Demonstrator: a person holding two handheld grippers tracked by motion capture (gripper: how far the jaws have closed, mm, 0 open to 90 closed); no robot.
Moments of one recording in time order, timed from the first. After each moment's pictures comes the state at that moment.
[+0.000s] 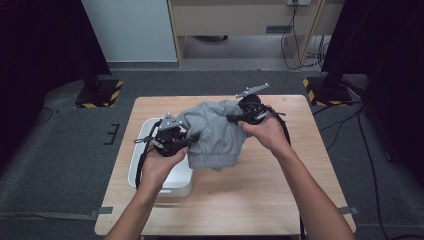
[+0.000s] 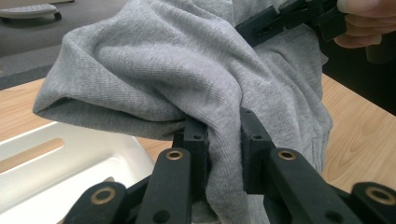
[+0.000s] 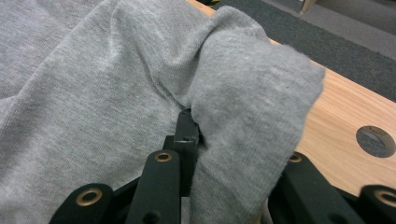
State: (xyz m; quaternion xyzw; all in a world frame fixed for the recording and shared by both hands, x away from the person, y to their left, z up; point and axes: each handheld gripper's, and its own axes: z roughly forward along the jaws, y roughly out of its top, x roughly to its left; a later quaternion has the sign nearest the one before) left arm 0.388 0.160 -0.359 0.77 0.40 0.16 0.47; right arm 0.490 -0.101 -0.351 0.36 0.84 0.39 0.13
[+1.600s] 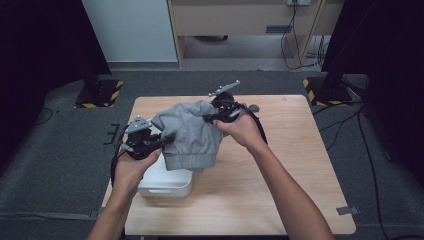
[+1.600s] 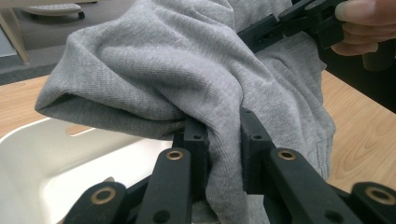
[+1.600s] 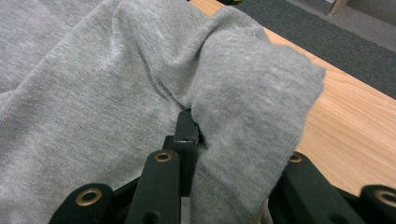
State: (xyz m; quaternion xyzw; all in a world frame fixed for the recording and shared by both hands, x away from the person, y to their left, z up) left arm 0.375 0.228 -0.356 0.75 0.43 0.17 0.47; right arm 0.494 -0.032 -0.346 0.34 0.85 0.39 0.10
